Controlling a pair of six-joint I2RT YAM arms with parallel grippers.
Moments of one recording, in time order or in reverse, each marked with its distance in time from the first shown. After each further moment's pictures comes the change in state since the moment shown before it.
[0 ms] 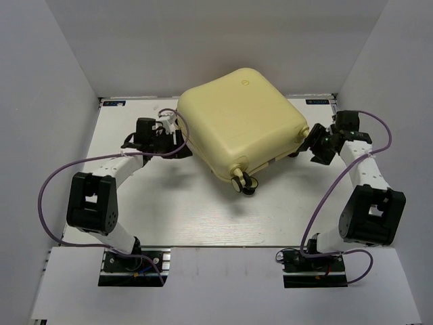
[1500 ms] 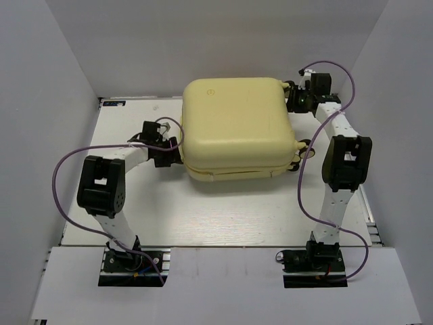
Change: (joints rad) left arm 0.038 0.205 0.103 -0.162 -0.294 -0.102; right arm 0.160 0.632 0.687 0.278 0.005 -0.357
